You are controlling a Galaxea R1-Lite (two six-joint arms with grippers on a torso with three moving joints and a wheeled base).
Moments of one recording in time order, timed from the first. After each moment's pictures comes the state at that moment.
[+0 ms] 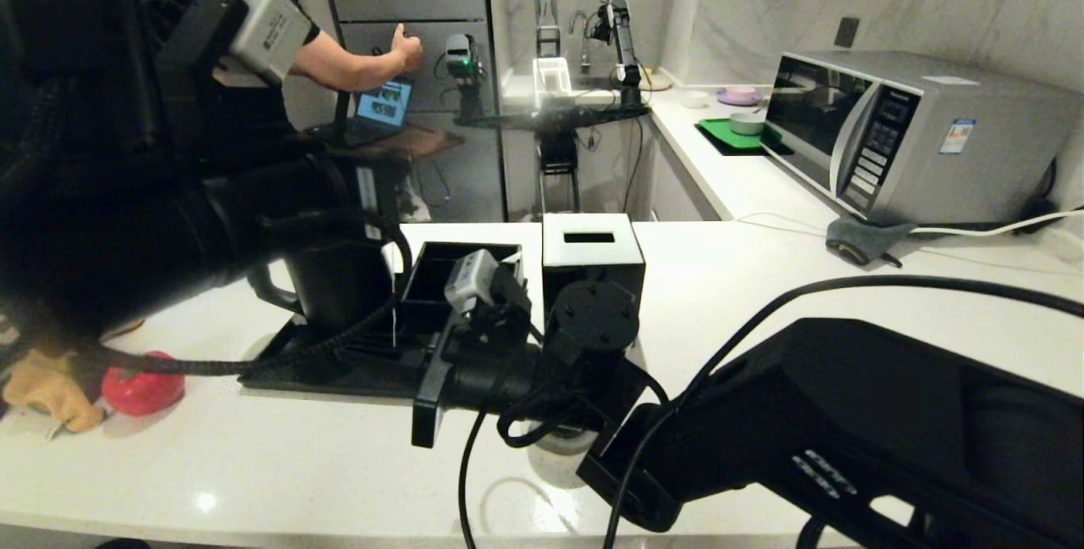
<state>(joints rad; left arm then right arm) -0.62 1.40 -1.02 -0.24 0.29 -0.09 0.92 2.37 -1.34 -1.37 0.57 0.13</state>
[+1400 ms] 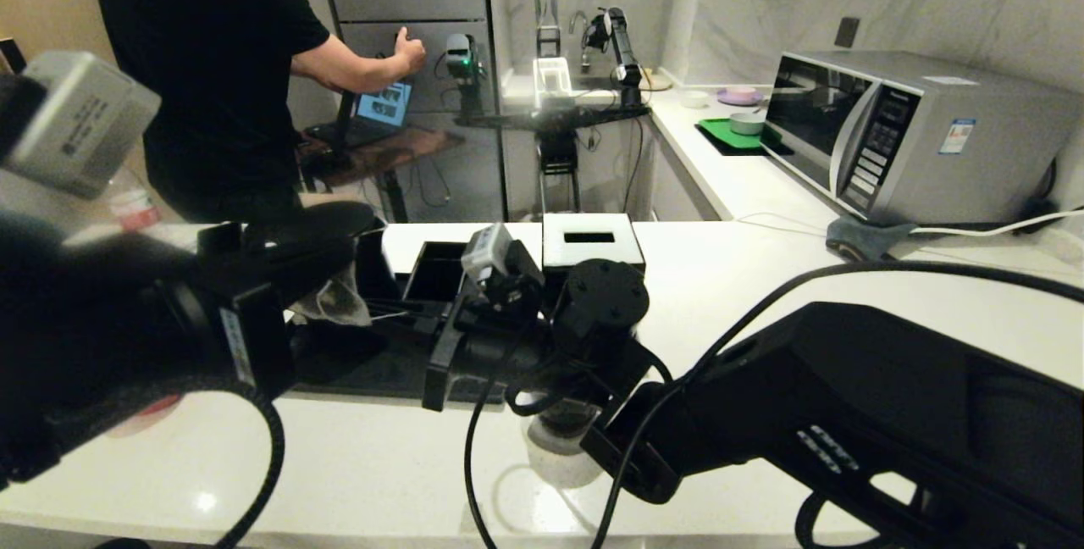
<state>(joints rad) -0.83 1.13 -0.79 -0.18 0.40 -0.08 0.89 2.37 -1.40 -1.36 0.57 0.13</state>
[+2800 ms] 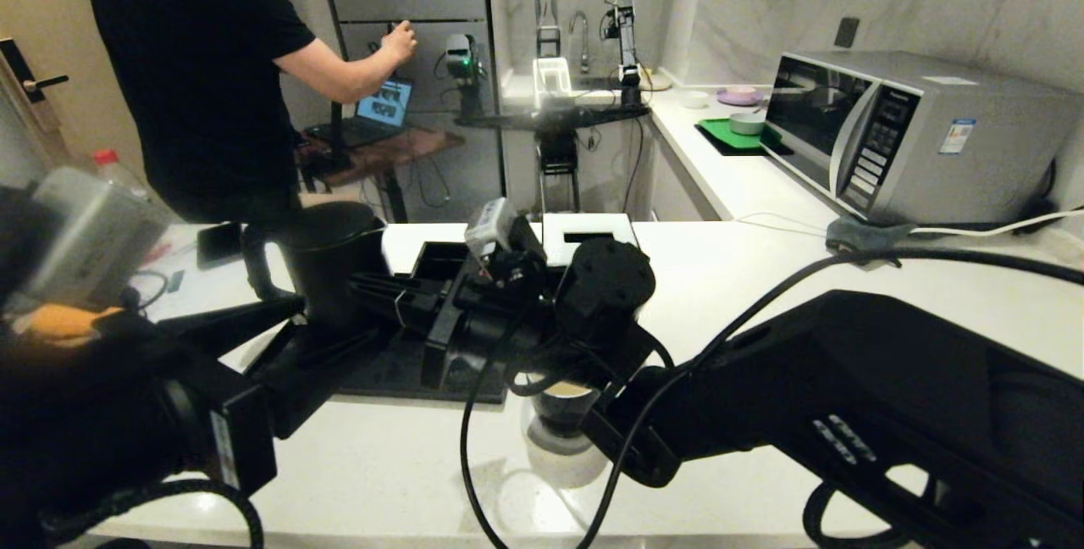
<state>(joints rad) -0.84 1.07 -0.65 -0.18 0.41 -0.08 0.88 2.36 -1.44 -1.34 0.57 0.13</state>
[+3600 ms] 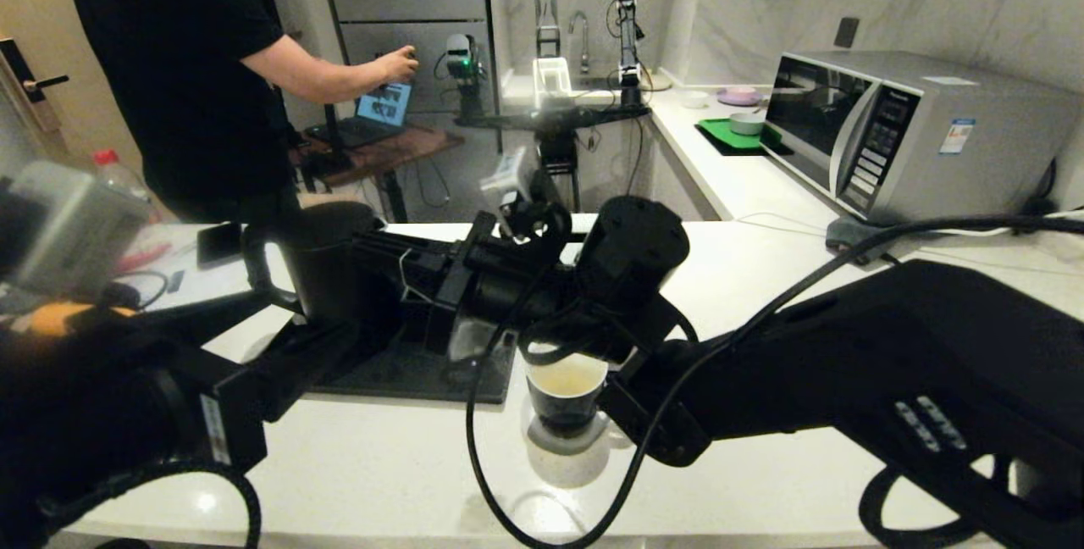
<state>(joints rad) -0.83 1.06 -0.65 -0.18 0.50 -0.08 0.88 2.27 -1.43 -1.31 0.57 0.13</state>
